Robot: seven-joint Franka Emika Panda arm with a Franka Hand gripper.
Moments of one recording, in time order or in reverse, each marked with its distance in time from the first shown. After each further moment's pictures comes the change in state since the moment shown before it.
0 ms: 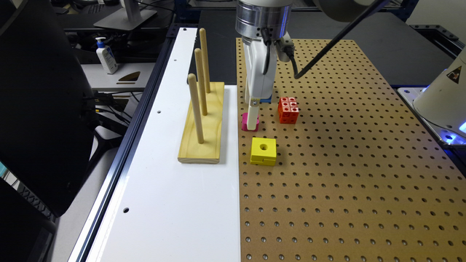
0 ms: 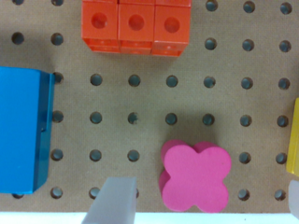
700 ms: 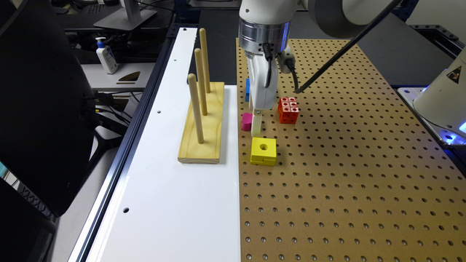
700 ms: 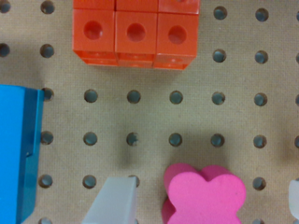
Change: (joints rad) arm 0.000 0.046 0.000 -0.004 0.000 0.024 0.000
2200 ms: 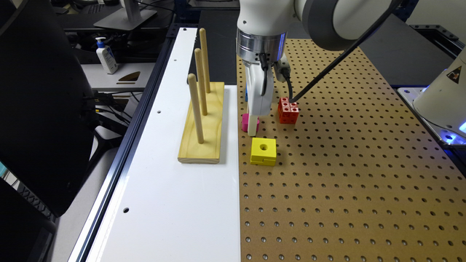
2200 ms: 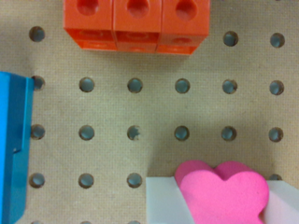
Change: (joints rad) arm -0.003 0.053 -0.001 0.013 0.000 0.050 0.000
